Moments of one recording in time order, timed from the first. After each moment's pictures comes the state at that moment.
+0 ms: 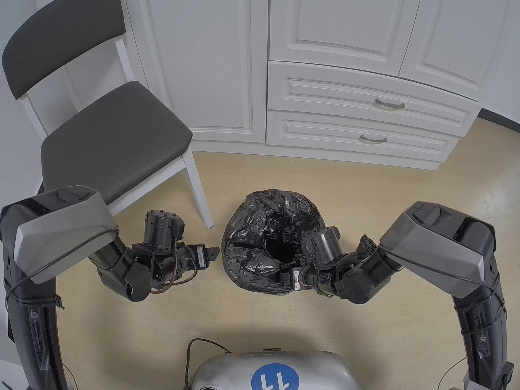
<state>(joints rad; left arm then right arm) -0.36 2.27 -0.89 -0.82 0.06 -0.34 0.58 2.47 -1.23 -0.52 -0.20 0.35</state>
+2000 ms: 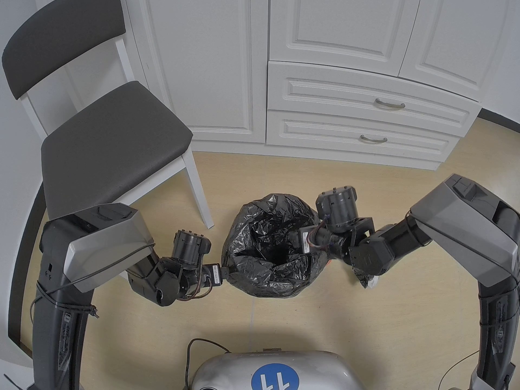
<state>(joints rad) -0.40 2.48 -1.06 -0.67 0.14 -0.40 0.54 2.33 -1.29 -0.52 -0.31 0.15</state>
